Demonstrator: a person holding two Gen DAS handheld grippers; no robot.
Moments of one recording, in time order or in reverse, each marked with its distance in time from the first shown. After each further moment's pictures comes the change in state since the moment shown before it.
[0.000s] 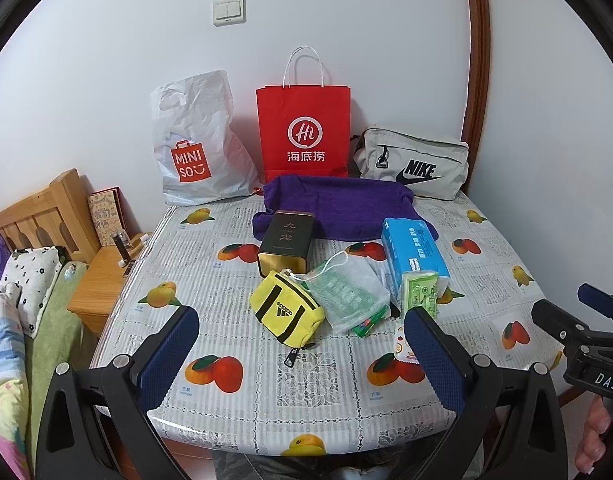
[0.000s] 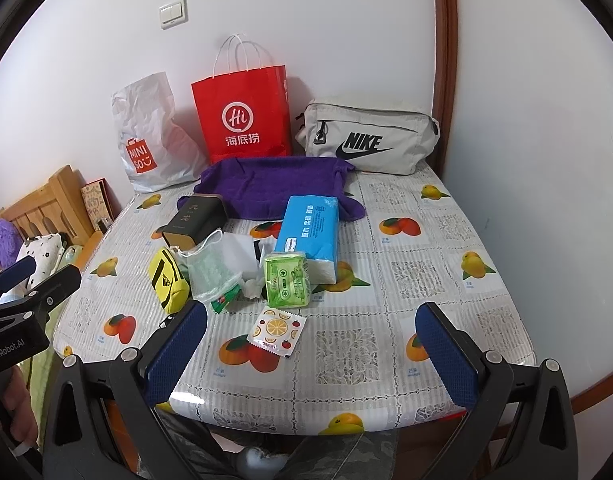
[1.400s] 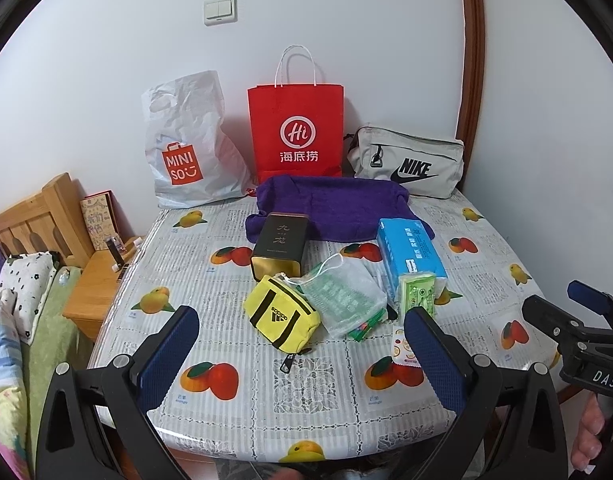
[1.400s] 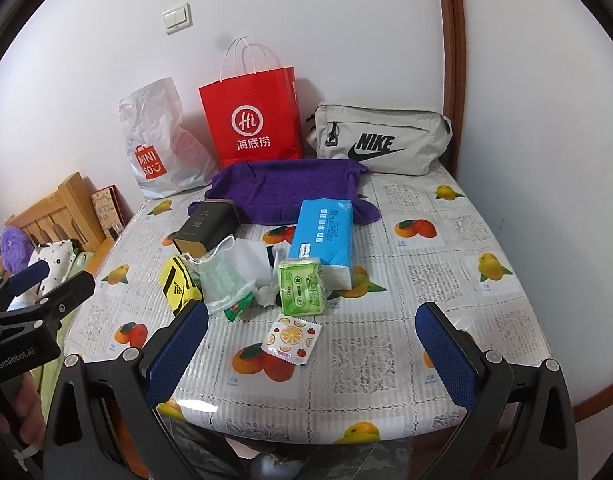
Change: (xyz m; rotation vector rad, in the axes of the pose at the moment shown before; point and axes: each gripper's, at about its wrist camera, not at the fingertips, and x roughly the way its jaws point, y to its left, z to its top) left arm 0.010 0.001 0.003 0.013 0.001 -0.027; right arm 0.010 0.002 0.007 0.021 -0.006 0.060
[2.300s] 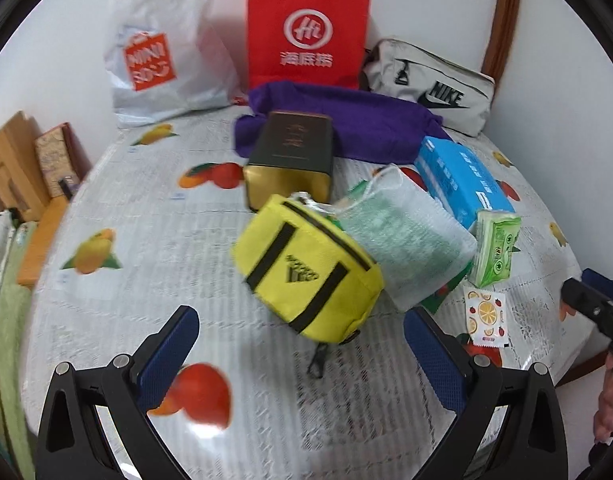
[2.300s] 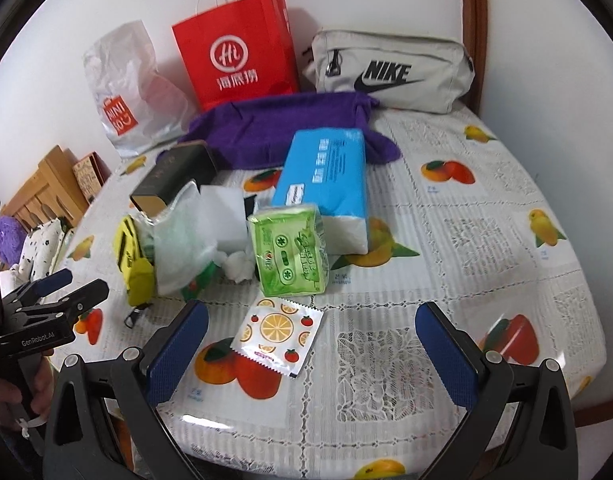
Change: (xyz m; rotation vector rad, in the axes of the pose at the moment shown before) left arm 0.158 0.037 -0.041 -0.016 0.233 -0.103; right arm 0.124 -0.007 -0.024 0.018 0.172 0.012
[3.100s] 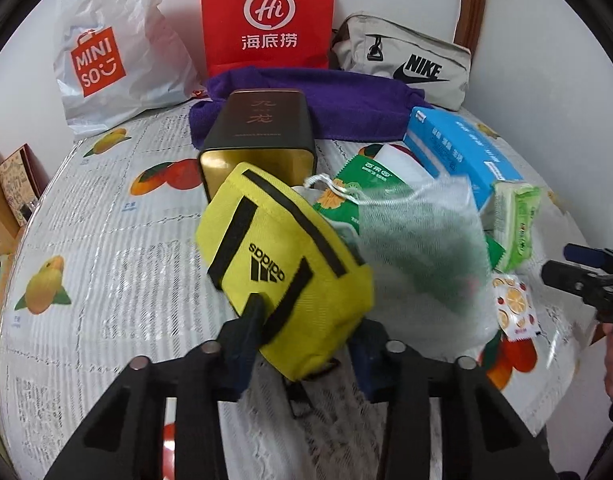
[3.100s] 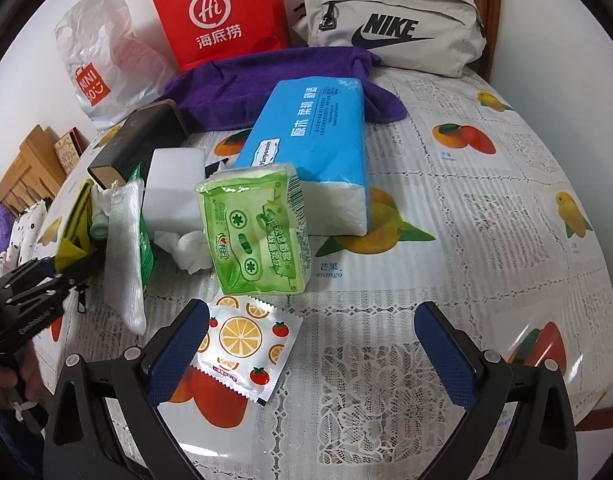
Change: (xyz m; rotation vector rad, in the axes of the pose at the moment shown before) left arm 0.045 0.010 0.000 0.121 0.003 -0.079; right arm 0.060 -0.010 0.000 -0.014 0.111 -0.022
